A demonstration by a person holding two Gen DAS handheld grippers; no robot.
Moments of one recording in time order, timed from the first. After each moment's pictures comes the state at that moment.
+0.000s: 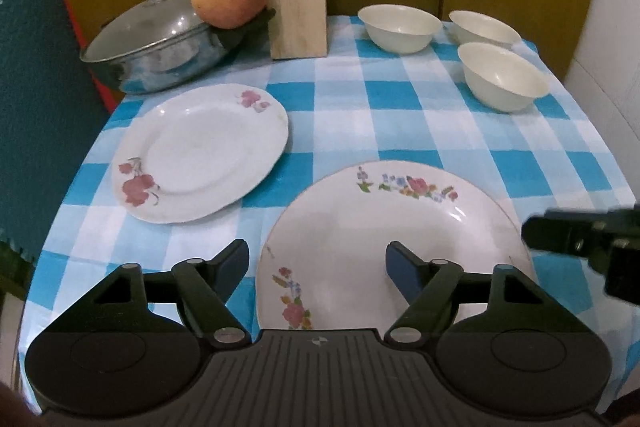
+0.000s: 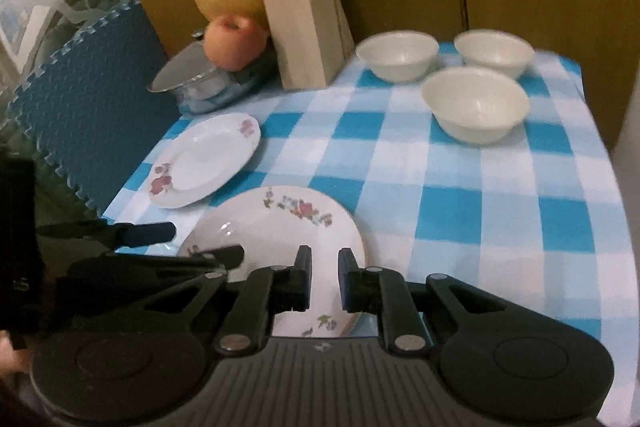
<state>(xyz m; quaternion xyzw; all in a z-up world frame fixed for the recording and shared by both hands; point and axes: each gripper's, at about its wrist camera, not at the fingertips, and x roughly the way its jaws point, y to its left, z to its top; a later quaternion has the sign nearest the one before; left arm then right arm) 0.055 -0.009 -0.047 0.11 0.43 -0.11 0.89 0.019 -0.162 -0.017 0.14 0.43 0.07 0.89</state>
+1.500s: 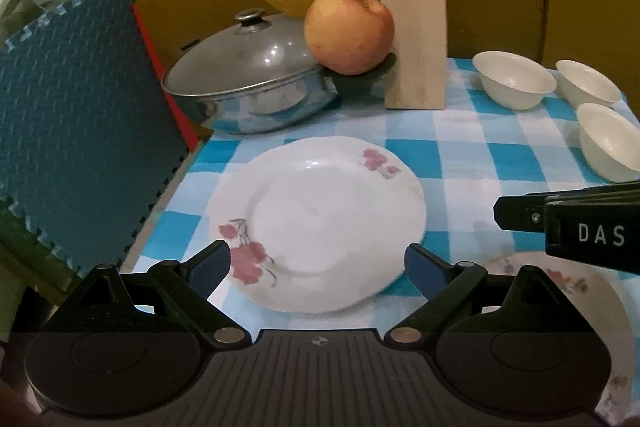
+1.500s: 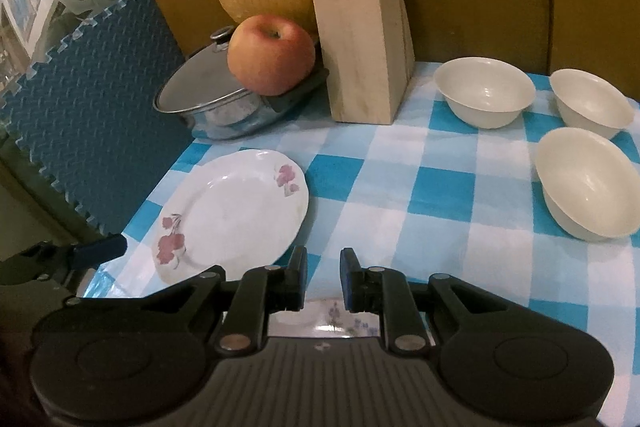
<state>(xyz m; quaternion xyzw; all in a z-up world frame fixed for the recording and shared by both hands) 0.119 0.036 -0.036 0.12 0.39 -0.01 0.92 0.137 -0.096 -0.020 0.12 0.43 0.10 0.89</state>
